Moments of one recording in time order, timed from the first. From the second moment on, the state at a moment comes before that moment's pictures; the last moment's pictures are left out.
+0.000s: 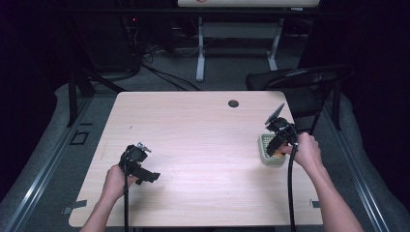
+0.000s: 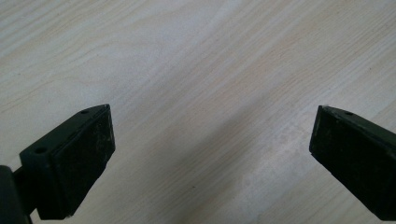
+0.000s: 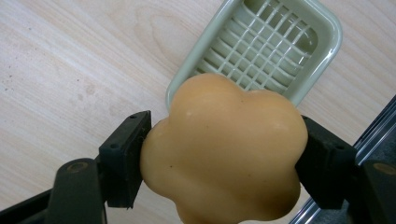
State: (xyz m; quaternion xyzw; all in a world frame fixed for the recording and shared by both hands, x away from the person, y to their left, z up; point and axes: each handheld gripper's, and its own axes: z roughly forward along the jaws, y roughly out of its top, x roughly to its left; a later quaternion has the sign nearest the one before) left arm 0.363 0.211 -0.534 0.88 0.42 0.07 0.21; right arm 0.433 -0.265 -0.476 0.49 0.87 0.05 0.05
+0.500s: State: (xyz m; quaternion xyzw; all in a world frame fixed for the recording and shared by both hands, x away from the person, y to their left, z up) left arm 0.363 0.211 -0.534 0.88 0.42 0.07 0.21; right arm 0.453 -0.273 -0.493 0.51 0.86 0.06 0.04
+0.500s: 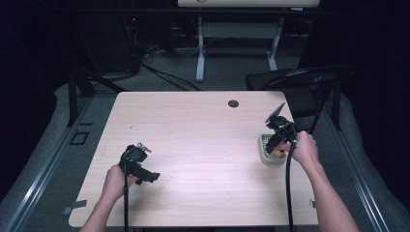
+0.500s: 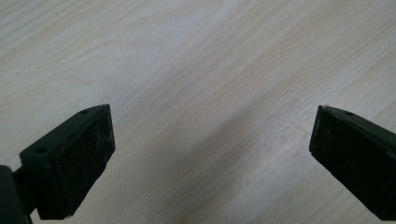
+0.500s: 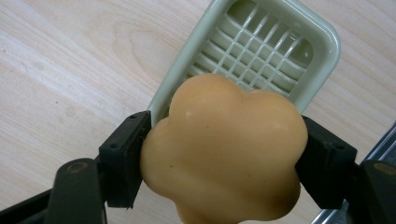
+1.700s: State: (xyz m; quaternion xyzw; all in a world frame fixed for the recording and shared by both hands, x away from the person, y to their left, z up) left arm 0.364 0.211 -0.535 0.88 0.42 0.07 0.21; right arm 0.469 -0.275 -0.516 0.51 0.85 0.08 0.04
